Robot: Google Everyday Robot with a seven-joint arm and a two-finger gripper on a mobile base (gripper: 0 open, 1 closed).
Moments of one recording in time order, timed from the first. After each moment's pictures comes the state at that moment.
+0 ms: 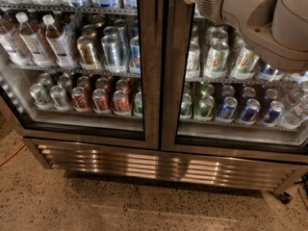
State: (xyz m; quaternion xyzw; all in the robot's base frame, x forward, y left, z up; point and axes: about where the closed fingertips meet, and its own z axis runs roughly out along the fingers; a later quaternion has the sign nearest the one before) arm 0.620 -0.067 1.120 -0.31 0.60 0.08 0.73
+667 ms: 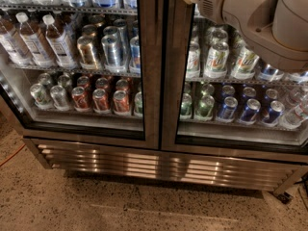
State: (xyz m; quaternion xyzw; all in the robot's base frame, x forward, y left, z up) arm 0.620 -0.067 1.119 -0.32 0.60 0.08 0.73
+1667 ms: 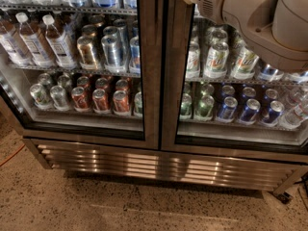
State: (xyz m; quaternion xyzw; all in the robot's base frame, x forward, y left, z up) arm 0.620 -0.066 1.120 -0.32 0.60 0.08 0.73
